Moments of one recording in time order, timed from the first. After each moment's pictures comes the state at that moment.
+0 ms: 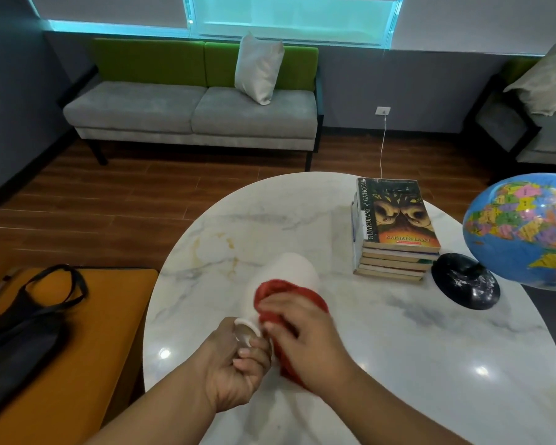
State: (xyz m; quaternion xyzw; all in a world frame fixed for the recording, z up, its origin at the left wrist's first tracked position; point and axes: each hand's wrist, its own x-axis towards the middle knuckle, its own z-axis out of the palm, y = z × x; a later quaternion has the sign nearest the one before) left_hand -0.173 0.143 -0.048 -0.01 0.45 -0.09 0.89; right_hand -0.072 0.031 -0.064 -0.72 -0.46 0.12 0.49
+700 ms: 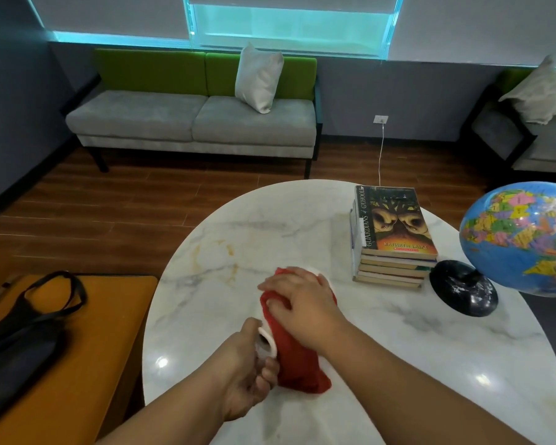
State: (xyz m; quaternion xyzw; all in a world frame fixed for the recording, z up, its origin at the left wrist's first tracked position) left_hand -0.161 0.120 -0.036 0.30 0.53 -0.10 0.79; right_hand -0.032 0.061 -0.046 -0.83 -0.49 0.14 0.21
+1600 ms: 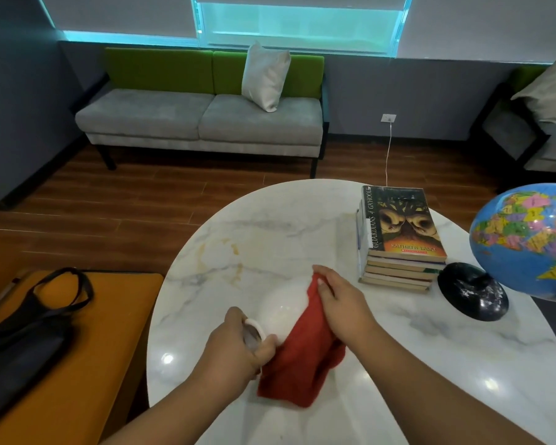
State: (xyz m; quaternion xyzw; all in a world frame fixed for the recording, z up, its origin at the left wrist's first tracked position) left_hand -0.175 0.135 -0.050 0.77 0.43 0.03 0.46; right_hand 0.004 0.035 -0.074 -0.84 -0.32 0.18 0.39
